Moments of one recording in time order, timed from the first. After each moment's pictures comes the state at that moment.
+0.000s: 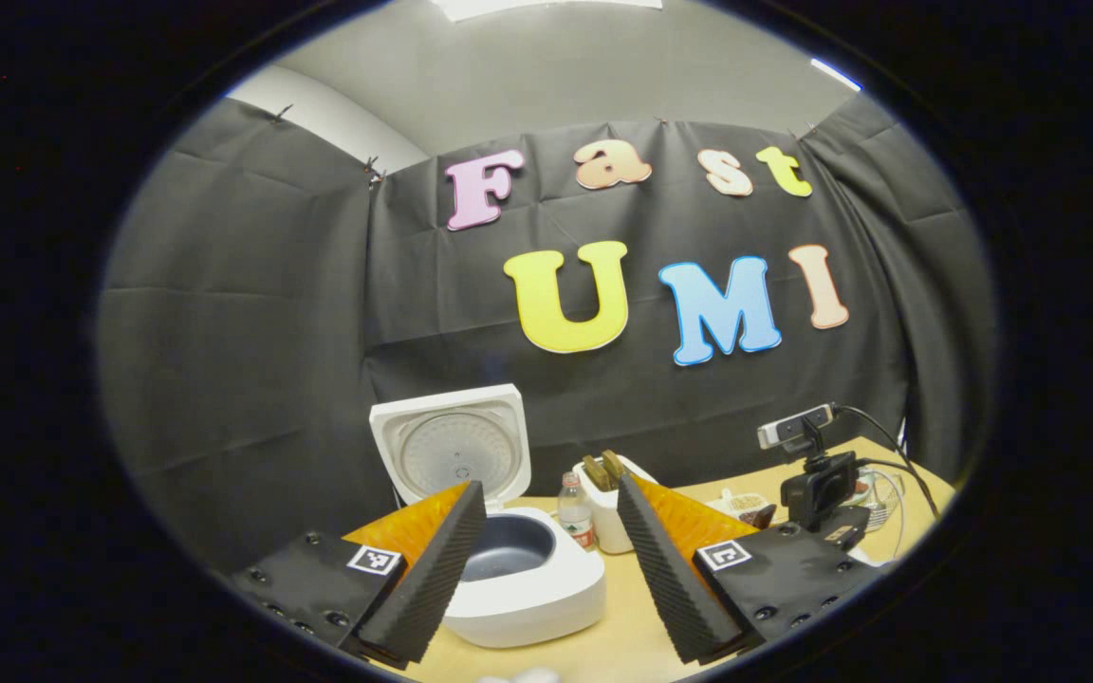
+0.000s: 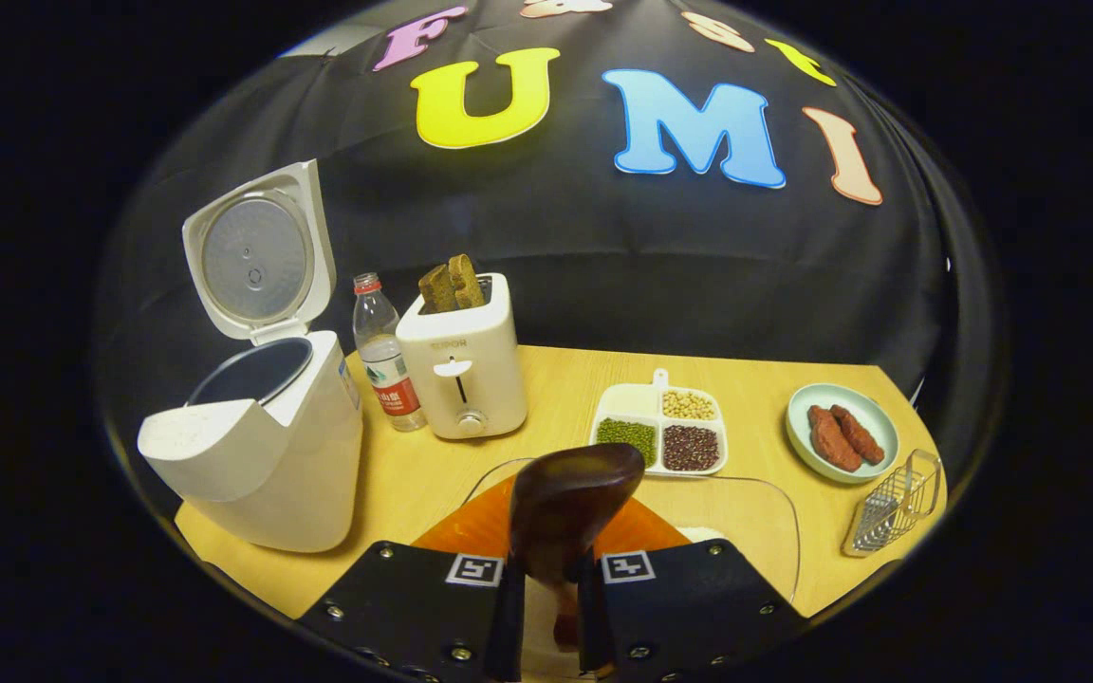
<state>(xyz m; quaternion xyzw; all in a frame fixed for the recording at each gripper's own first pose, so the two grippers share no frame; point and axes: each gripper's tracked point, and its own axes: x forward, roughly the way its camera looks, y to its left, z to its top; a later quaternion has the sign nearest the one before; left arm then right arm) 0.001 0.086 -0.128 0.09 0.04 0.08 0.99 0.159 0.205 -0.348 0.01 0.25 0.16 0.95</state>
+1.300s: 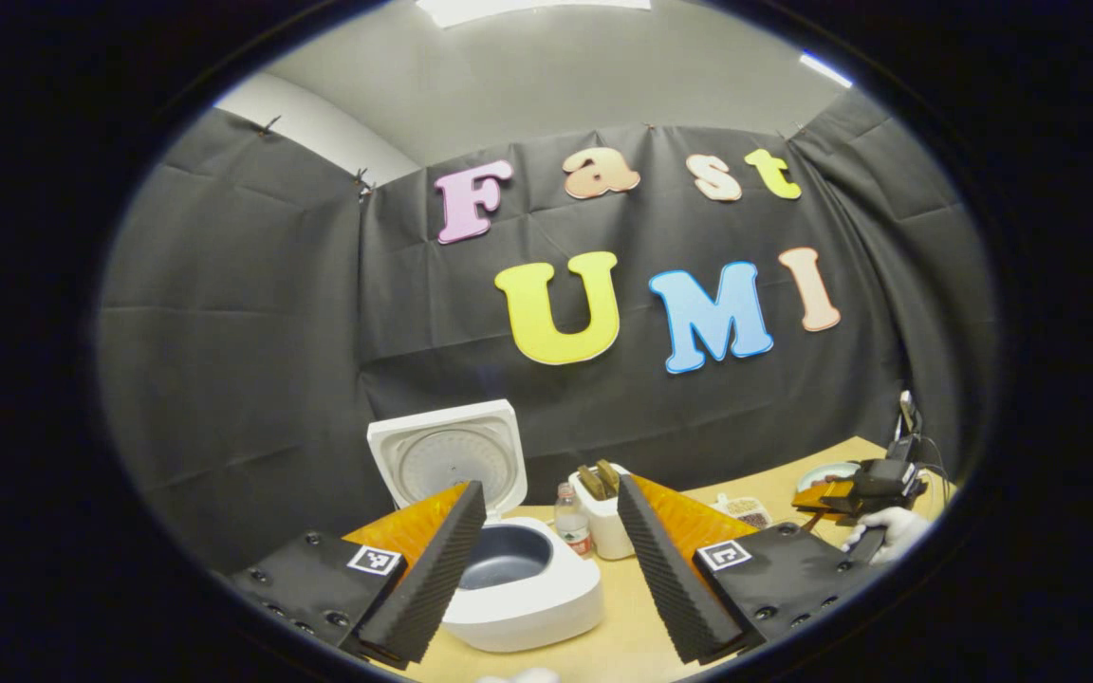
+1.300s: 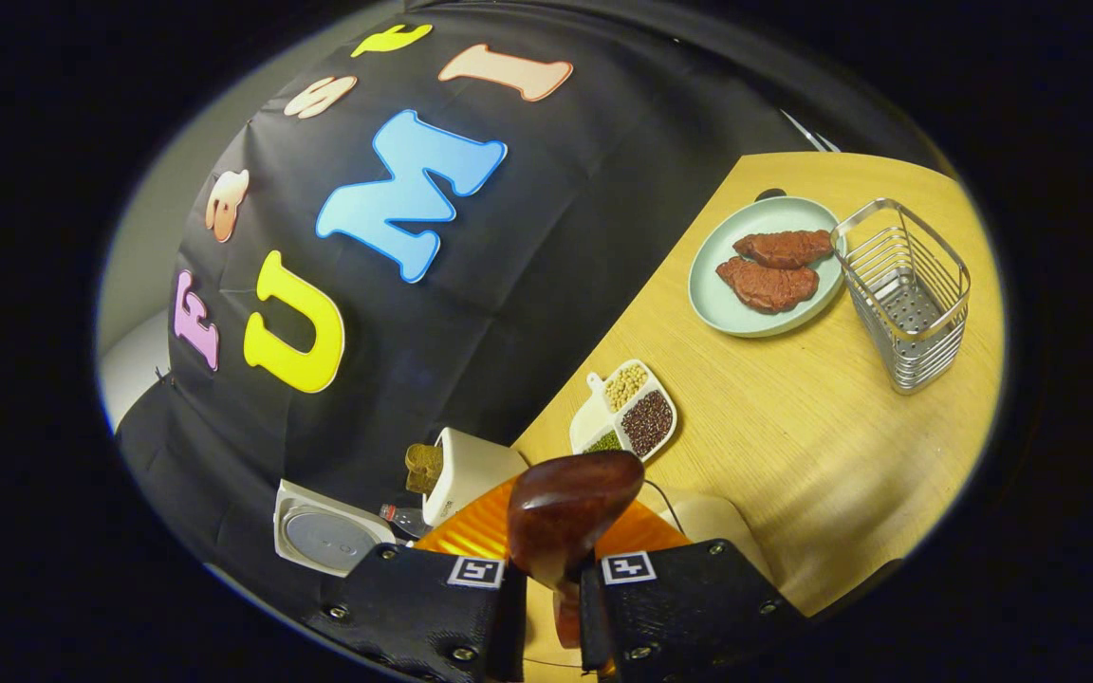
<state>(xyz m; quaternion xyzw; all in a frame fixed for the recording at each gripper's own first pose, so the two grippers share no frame) -0.003 0.070 -0.106 0.10 0.02 0.06 0.99 0.178 0.080 -0.307 0.46 0.23 0.08 0.85</state>
